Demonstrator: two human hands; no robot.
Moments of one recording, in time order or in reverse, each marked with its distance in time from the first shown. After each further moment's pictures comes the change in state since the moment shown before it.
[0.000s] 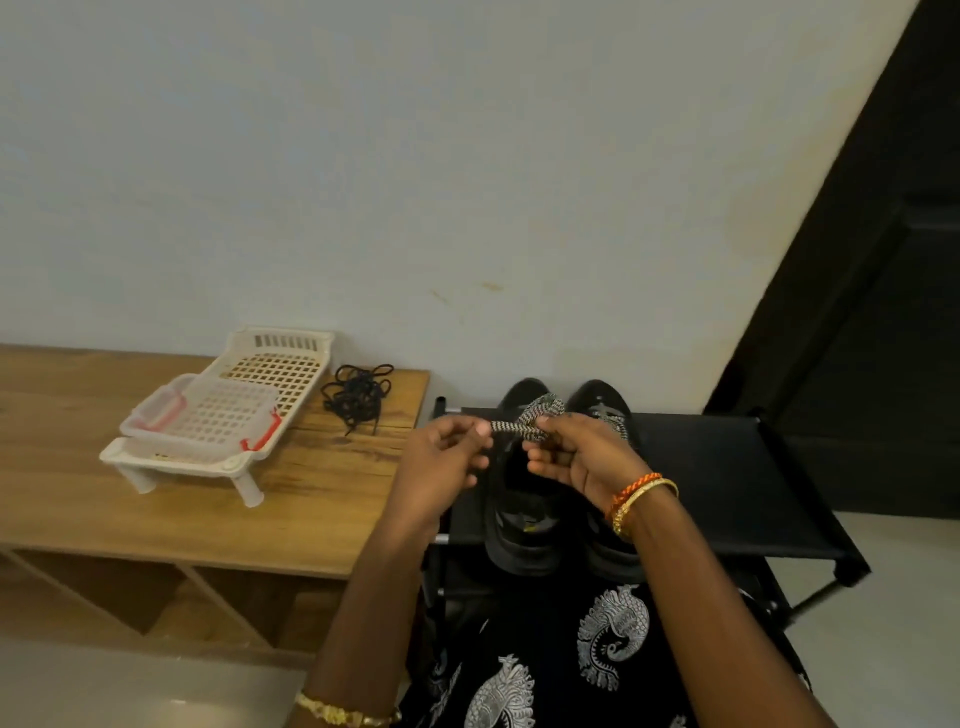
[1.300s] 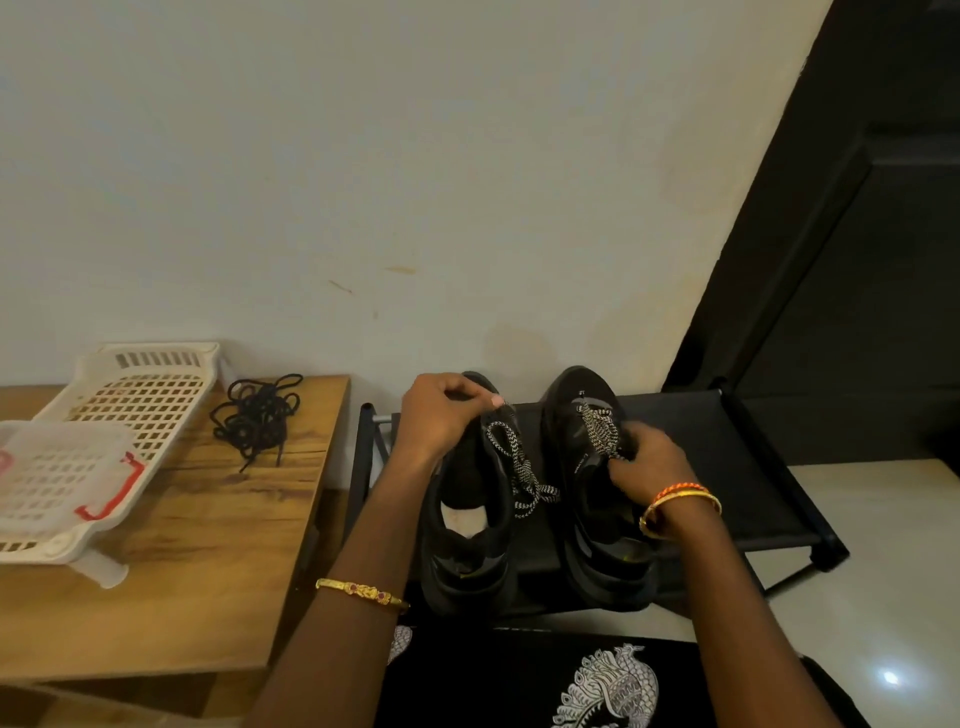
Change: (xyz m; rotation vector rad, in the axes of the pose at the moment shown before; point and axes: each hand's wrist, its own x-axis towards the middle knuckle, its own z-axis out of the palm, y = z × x) left_hand 0.128 -0.025 0.083 0.333 -0.097 0.119; right_hand 0.058 0.019 -0.137 -0.952 0.554 -0.056
